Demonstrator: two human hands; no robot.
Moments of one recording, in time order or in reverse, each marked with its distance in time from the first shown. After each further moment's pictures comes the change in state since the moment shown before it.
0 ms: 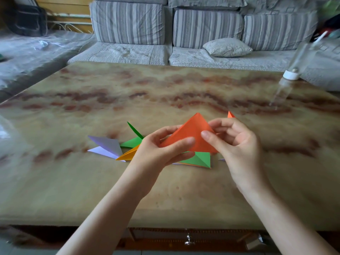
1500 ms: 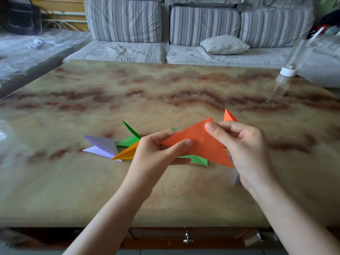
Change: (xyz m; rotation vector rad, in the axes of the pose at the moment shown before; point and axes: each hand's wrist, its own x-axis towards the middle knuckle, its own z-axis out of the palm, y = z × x) left_hand -0.006 -0.003 0.009 0.153 0.051 0.075; right_hand 0.000 -0.016 -0.006 -0.044 0.080 0.228
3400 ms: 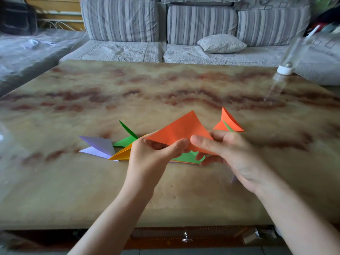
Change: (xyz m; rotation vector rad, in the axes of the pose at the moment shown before) left_hand -0.001 -0.002 0.008 0.080 0.198 0.059; right_hand 0.000 -0.002 -0.007 -0.056 -0.361 0.236
